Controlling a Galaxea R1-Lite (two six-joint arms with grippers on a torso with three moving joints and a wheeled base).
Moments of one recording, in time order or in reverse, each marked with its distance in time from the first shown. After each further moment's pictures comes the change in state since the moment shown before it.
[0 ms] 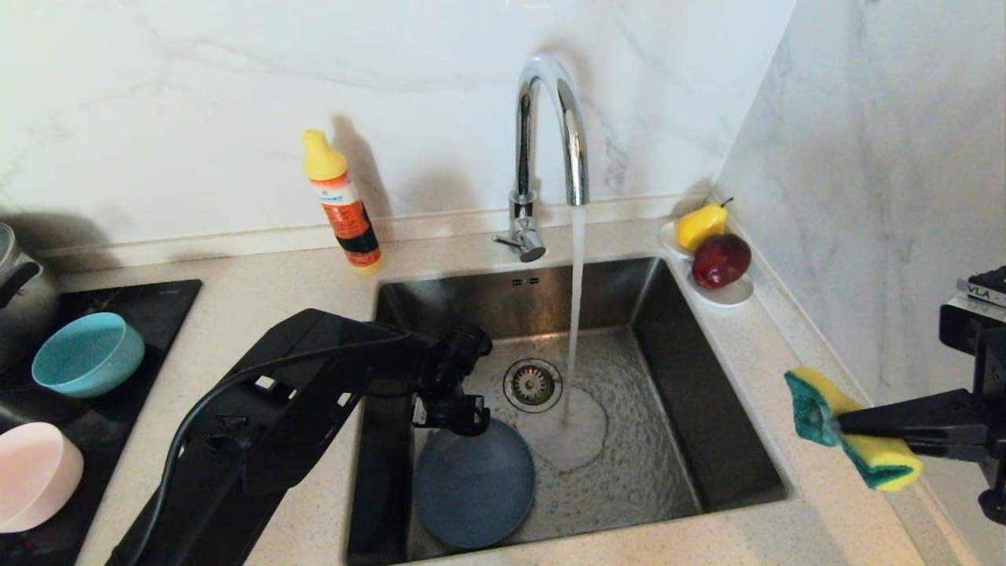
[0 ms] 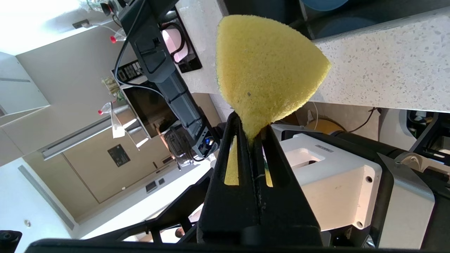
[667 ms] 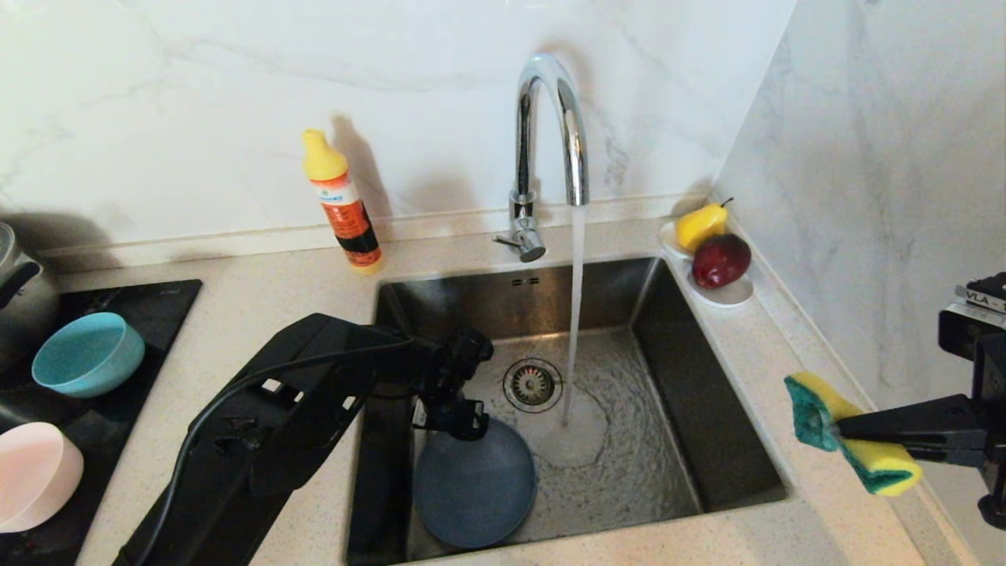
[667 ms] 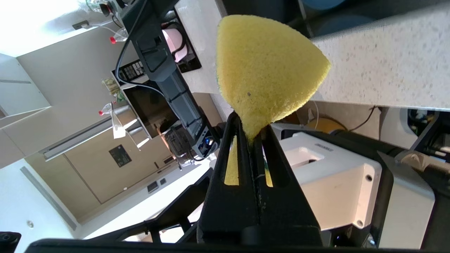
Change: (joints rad) left arm -0.001 0.019 -0.001 -0.010 0.025 0.056; right arm -0.004 0.001 0.015 -0.007 0.003 -0.001
